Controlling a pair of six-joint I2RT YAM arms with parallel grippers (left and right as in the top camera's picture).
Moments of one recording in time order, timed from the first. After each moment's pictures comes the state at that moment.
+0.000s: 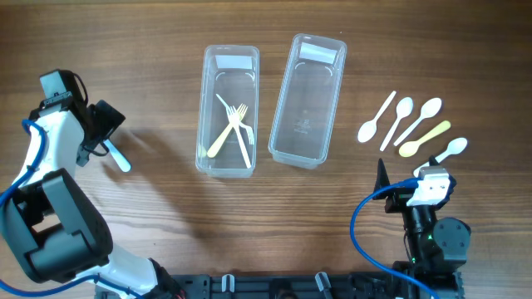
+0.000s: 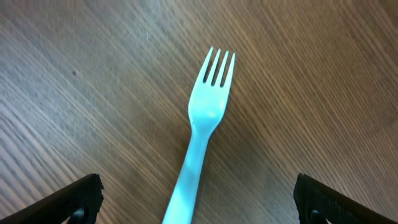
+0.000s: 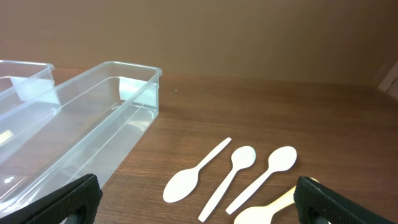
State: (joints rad) left arm 0.38 1.78 1.18 -0.67 -0.11 -0.51; right arm -0.06 0.01 0.10 -0.24 -0.08 -0.07
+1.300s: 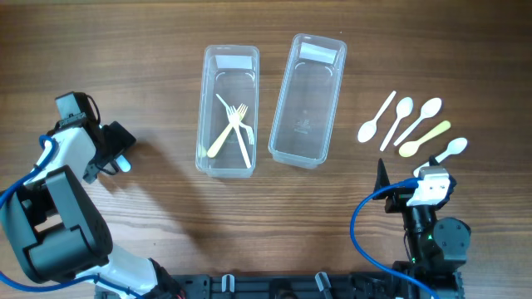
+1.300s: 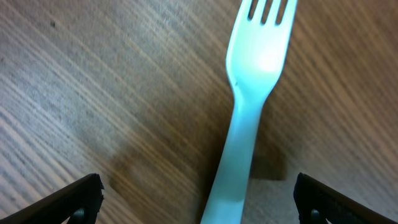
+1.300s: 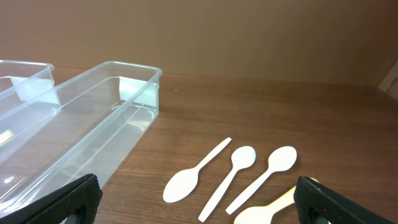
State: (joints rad) left arm 0.39 1.78 0.99 -0.52 -0.13 -0.43; right arm -0.06 0.01 0.10 -0.24 -0.08 -0.07
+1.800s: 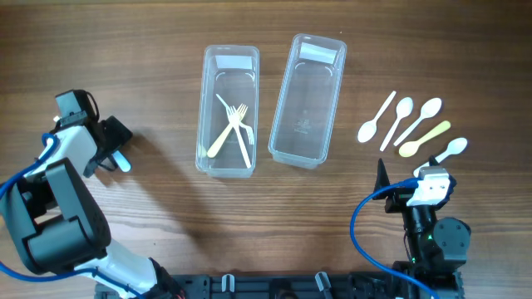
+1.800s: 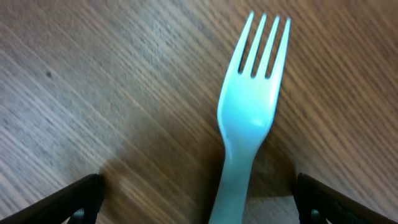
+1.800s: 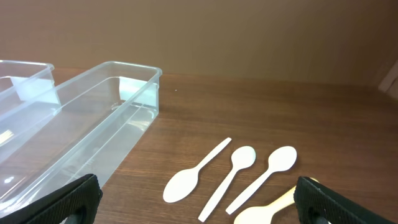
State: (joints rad) left arm 0.39 1.83 1.00 -0.41 -0.16 -0.42; right arm -0.06 0.01 0.10 -0.24 -0.08 -0.07
